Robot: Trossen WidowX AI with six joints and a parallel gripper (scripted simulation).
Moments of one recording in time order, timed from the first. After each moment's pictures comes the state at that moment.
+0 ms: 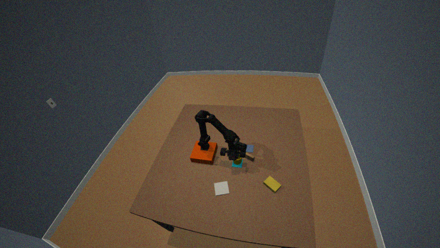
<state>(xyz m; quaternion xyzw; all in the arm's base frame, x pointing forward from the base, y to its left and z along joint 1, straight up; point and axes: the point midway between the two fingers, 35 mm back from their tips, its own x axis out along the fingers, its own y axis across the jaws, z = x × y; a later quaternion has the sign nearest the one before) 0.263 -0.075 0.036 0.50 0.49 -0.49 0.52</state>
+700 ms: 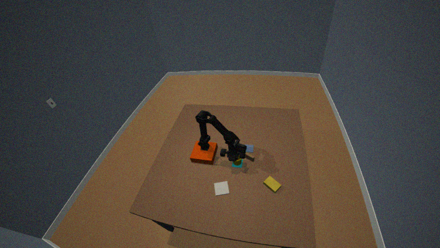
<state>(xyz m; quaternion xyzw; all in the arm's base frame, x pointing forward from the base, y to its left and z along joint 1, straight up) 0.260 -0.075 0.023 0.50 0.50 -0.49 0.51</state>
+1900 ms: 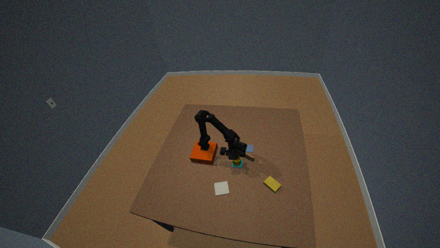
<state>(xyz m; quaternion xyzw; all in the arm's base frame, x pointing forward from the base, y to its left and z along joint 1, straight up) 0.260 -0.075 0.042 0.50 0.50 -0.49 0.51</state>
